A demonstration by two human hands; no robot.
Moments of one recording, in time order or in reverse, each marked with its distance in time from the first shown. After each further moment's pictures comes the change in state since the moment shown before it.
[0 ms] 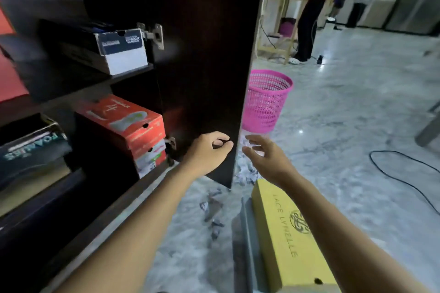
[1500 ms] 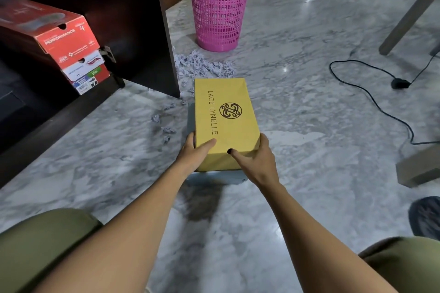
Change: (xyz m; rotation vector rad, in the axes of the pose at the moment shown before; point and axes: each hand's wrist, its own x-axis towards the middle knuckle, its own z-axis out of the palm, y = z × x) left_hand -0.157 -0.096 0.262 -0.233 -0.155 -0.499; right_hand -0.236 0.236 -0.008 0.091 0.159 0.410
